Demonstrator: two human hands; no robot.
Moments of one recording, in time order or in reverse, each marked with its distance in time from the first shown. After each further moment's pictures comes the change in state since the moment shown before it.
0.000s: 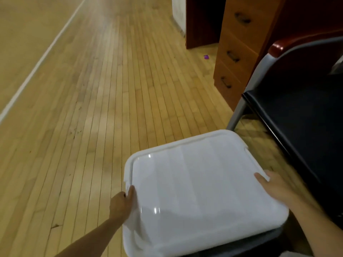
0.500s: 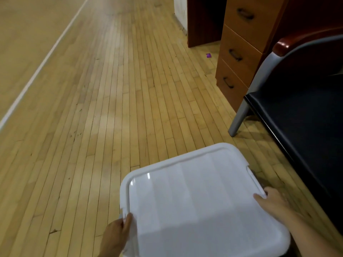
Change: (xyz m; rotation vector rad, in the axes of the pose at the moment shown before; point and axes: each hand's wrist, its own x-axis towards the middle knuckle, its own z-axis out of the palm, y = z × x) left_hand -0.037 -0.024 0.018 0.141 -0.072 -0.041; right_hand 0.056 0.059 0.032 -0.167 0.040 0.166
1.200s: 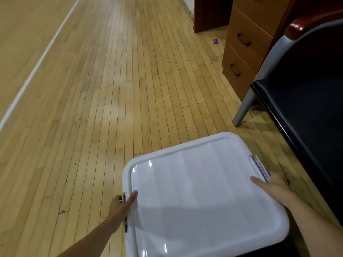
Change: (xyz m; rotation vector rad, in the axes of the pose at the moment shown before) left_hand 0.020 -0.004 -0.006 -0.434 -0.092 -0.202; right_hand 0.036 0.013 -0.006 0.127 -0.042 0.018
